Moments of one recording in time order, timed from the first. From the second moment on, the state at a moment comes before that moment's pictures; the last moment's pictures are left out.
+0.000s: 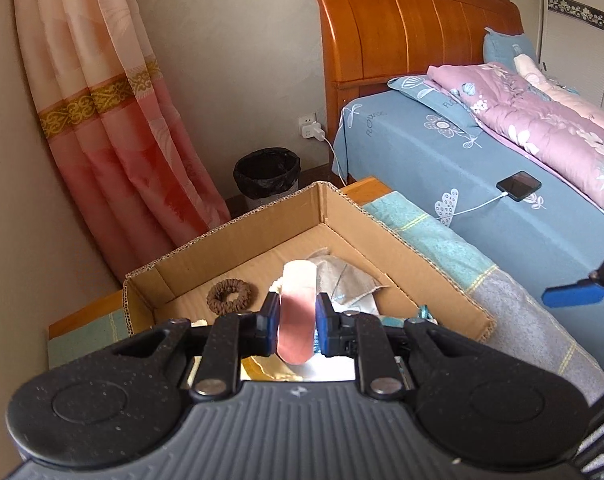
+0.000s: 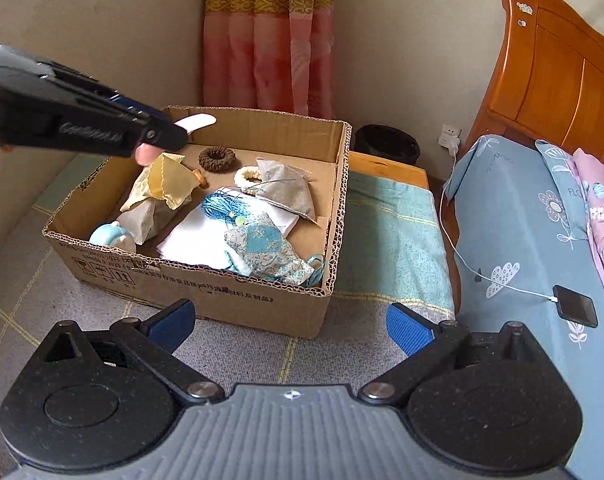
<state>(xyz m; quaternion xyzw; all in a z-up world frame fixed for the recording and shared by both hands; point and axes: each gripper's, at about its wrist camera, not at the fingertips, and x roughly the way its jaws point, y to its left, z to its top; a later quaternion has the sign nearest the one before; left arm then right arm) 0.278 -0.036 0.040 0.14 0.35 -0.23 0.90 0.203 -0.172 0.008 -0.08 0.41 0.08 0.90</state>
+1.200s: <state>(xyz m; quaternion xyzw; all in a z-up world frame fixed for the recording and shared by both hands) 0.133 0.029 0.027 0.05 0.39 0.01 0.92 0.156 -0.149 0.024 -0.03 0.41 0.00 0.91</state>
